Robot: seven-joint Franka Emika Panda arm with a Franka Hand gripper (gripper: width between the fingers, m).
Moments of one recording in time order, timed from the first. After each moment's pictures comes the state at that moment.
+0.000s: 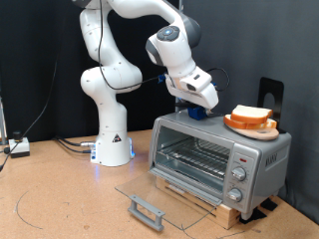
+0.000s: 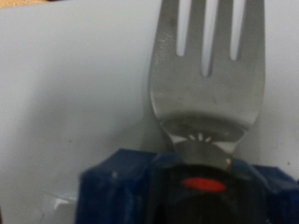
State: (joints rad) arm 0.32 -0.58 0.07 -2.77 0.69 2.12 -1.05
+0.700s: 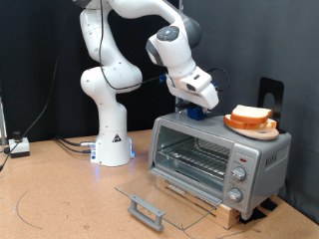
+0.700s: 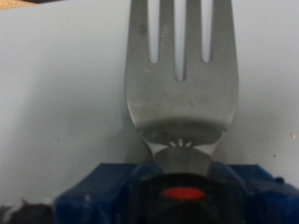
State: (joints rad) arm 0.32 -0.58 0.08 -2.77 0.69 2.13 -1.03
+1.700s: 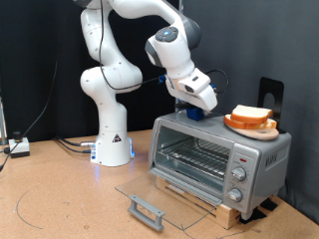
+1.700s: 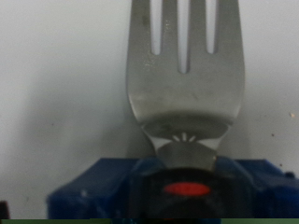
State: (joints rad) arm 0.30 -0.57 0.08 -2.77 0.69 2.13 -1.03
